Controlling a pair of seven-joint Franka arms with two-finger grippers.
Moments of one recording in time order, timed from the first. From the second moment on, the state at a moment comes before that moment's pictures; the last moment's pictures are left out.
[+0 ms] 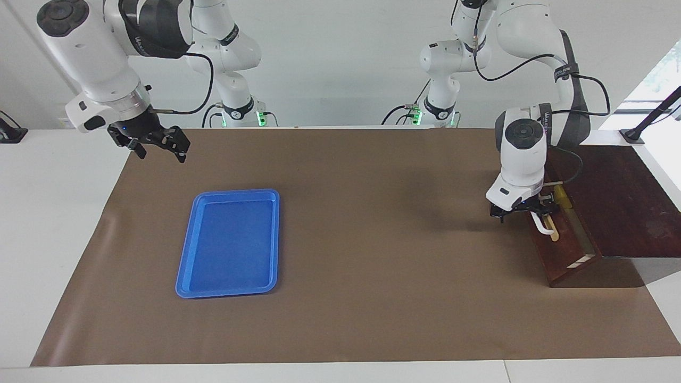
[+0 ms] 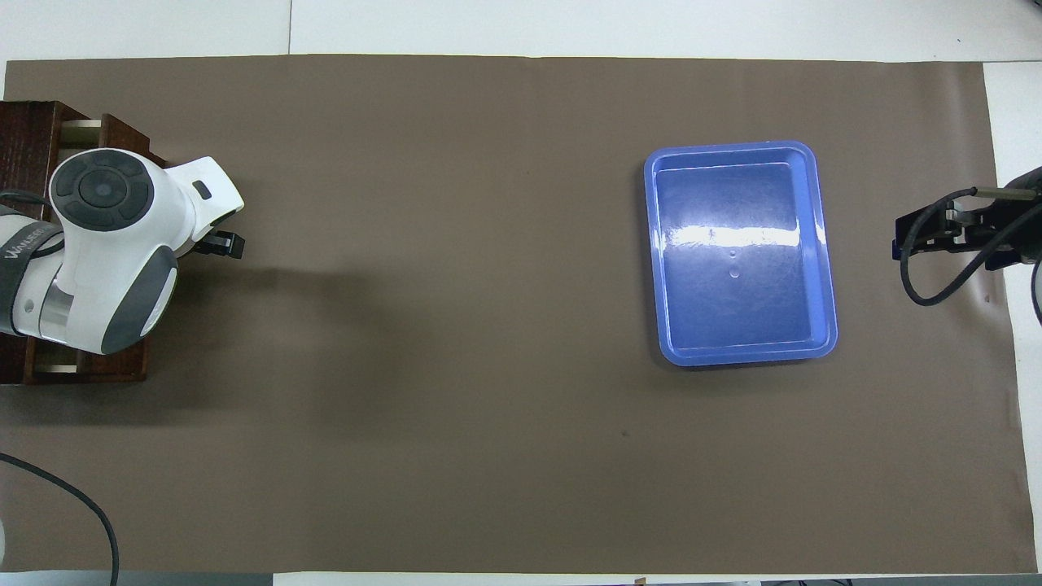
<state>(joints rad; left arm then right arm) -0.02 0.19 -0.13 -1.97 0.46 2.19 -0.15 0.11 0.02 -0.15 -1.63 -0.02 1.58 0.12</state>
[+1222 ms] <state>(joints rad) -0.11 0.20 -0.13 -1.93 0.30 2.15 -0.23 0.21 0.22 -0.13 -1.51 0.20 1.64 1.02</state>
